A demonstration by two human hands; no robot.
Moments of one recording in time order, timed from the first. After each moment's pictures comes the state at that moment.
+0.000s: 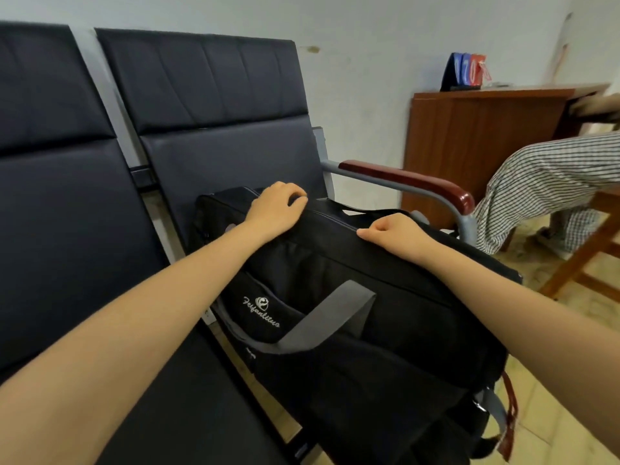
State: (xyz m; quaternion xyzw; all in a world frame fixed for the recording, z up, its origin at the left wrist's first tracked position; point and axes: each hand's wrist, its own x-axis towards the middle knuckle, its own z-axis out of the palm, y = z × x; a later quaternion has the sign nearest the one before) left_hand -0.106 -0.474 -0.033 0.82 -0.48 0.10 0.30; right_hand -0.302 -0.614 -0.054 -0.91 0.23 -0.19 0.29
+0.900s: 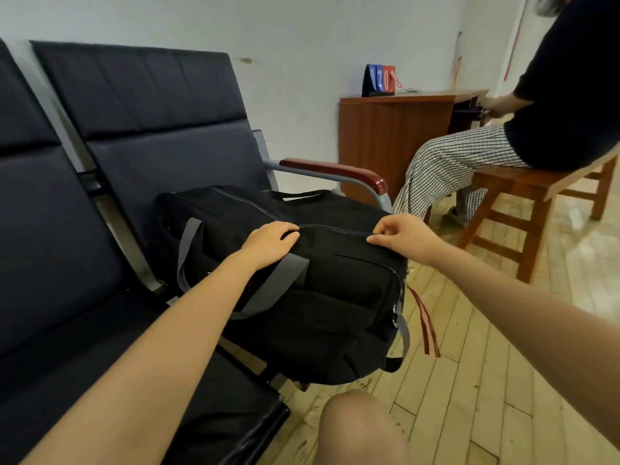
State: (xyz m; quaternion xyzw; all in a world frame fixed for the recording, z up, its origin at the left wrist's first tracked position) left_hand -0.228 -0.442 -0.072 0.79 -0.56 -0.04 0.23; right_hand -0.473 -0.580 -0.060 -0.88 0.33 -0.21 0.27
